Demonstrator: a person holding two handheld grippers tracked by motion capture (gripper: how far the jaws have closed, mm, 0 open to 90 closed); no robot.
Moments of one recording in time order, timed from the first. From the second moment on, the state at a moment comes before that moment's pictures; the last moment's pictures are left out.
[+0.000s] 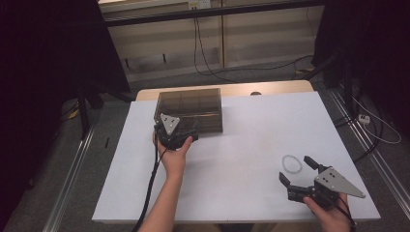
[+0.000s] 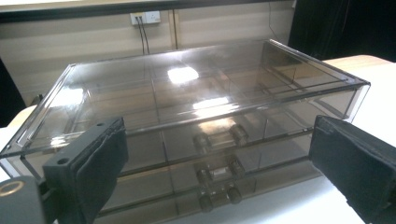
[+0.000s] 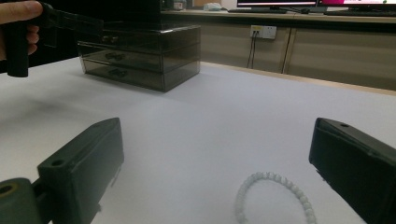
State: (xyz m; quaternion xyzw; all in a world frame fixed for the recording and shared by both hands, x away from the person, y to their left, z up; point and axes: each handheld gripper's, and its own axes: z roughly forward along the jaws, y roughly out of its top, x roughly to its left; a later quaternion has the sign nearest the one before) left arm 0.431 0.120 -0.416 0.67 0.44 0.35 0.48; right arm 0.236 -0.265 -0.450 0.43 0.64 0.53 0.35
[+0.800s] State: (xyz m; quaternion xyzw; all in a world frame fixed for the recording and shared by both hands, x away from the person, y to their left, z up) left arm 0.432 0.116 -0.422 0.72 0.36 0.45 0.39; right arm 0.237 -0.264 -0.451 0.43 0.64 0.53 0.35
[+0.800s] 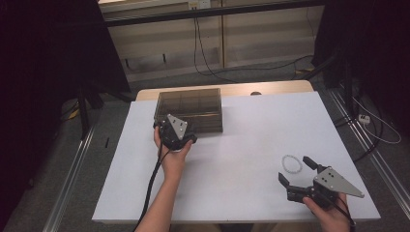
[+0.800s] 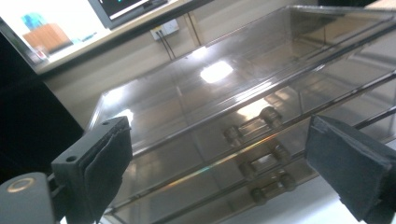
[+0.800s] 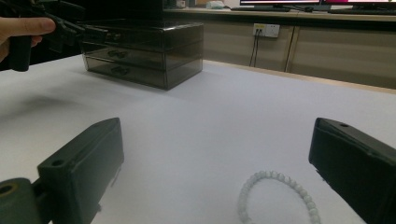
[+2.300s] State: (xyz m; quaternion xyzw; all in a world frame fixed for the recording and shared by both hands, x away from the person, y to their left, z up) left arm 0.430 0.103 -0.438 0.75 0.19 0.58 0.24; right arm 0.237 -0.265 -0.450 0.42 0.65 0.53 0.35
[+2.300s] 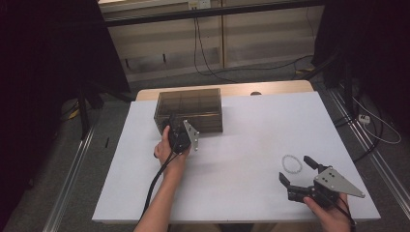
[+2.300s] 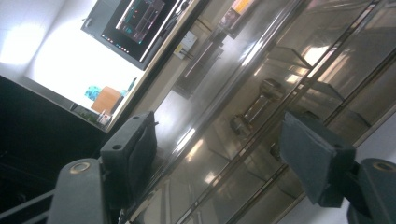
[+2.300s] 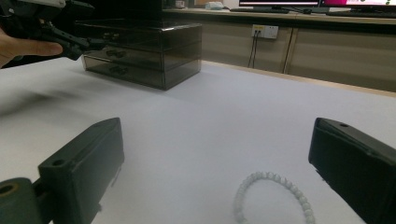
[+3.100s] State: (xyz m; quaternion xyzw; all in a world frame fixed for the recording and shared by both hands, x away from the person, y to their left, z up) left arm 0.434 0.105 -0.440 0.75 0.17 0.59 0.22; right arm 0.237 -0.266 -0.451 0.42 0.65 0.53 0.35
